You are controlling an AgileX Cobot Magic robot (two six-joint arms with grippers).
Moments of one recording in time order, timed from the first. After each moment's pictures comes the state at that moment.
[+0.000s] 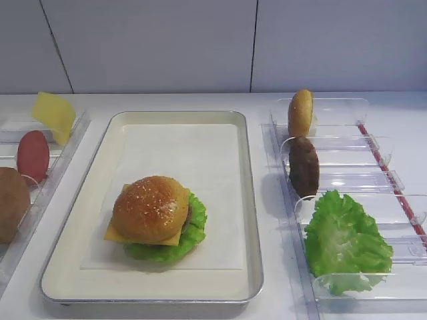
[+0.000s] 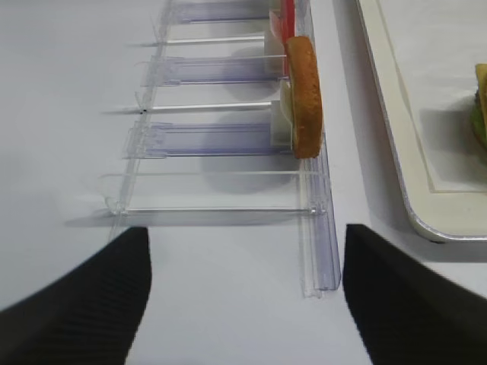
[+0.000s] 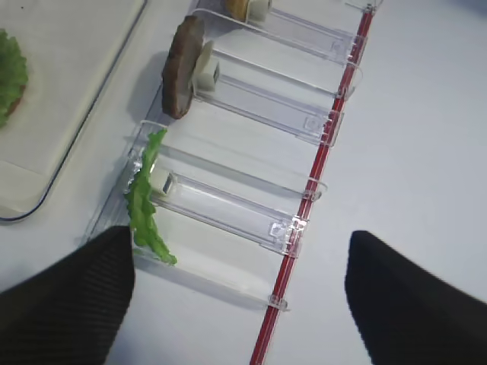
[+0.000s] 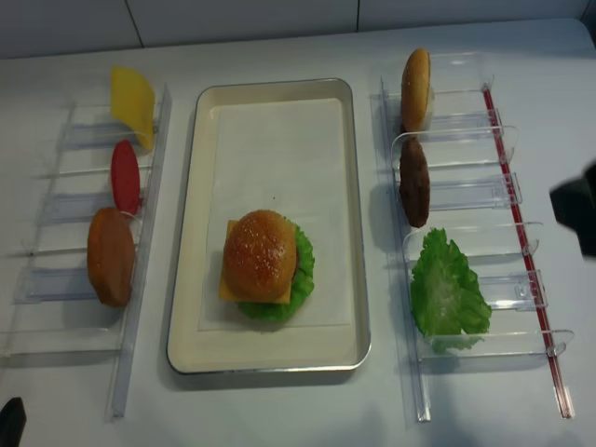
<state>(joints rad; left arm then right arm) 0.00 -0.02 -0.49 0.10 1.19 -0.07 0.35 0.81 -0.99 0.00 1.20 -0.01</state>
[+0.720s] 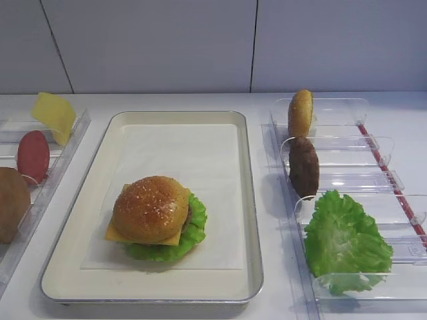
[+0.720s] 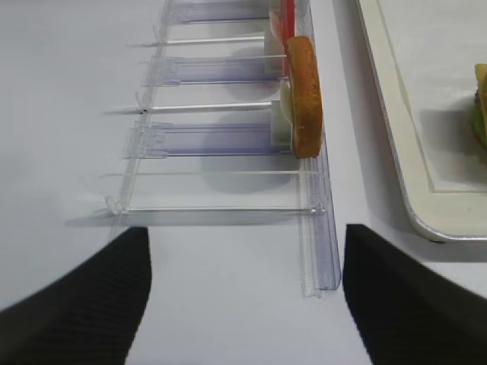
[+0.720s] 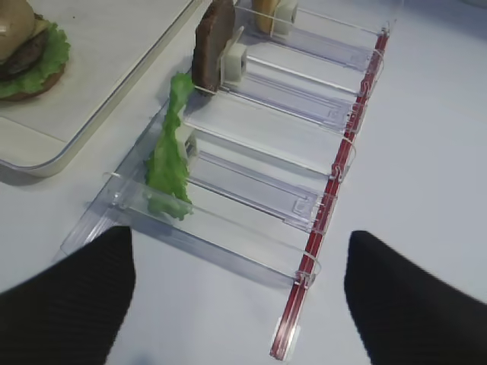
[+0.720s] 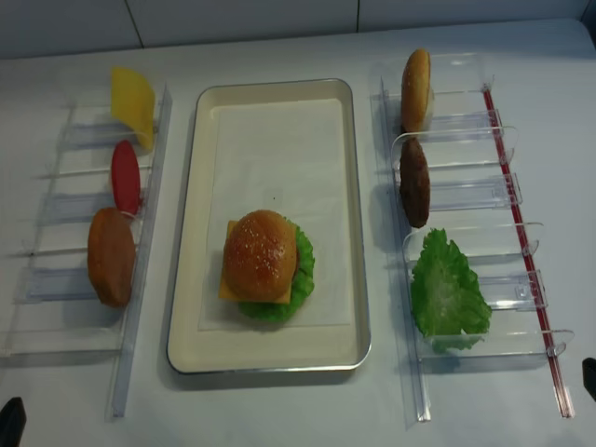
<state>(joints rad) 0.00 -0.02 -0.49 0.10 1.19 -0.07 0.35 0.14 -0.51 0.05 1.08 -0.07</state>
